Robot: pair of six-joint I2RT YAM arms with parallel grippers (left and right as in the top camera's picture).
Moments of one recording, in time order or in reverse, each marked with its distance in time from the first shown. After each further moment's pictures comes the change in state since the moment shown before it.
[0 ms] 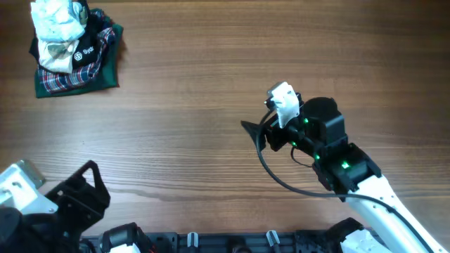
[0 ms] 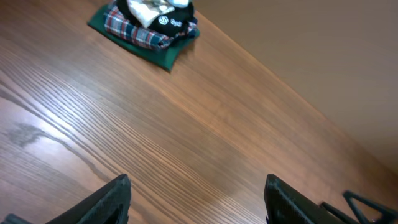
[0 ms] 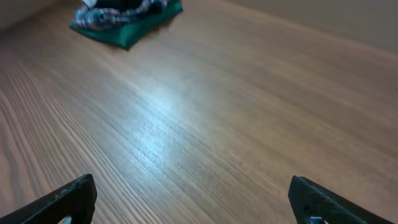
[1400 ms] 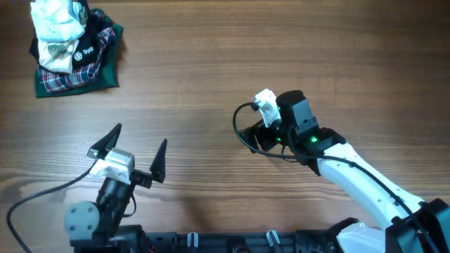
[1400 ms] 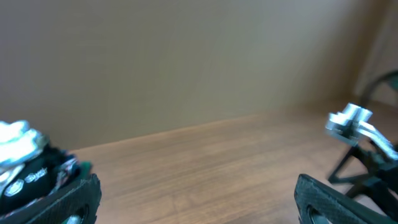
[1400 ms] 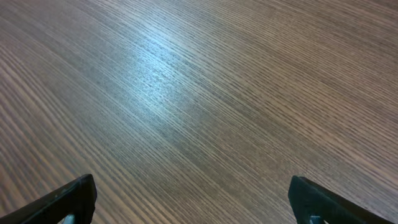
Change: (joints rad) left arm -0.251 -0.559 -1.199 1.290 0.252 0.477; right arm 0.000 0.328 0.000 -0.003 0.018 -0.003
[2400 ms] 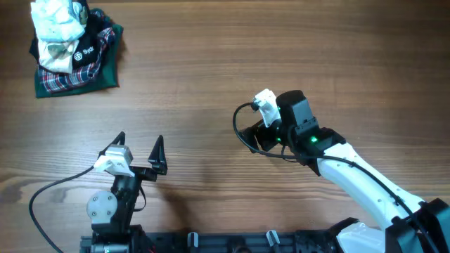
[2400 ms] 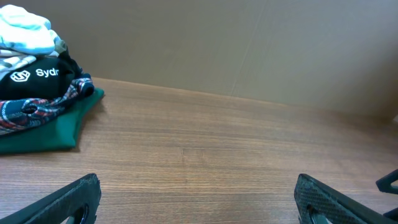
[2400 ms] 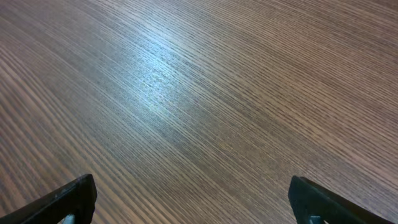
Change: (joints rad) left arm -0.005 -0.092 -0.318 0.144 -0.159 -0.235; right arm 0.000 0.000 0.000 0.000 0.000 0.000
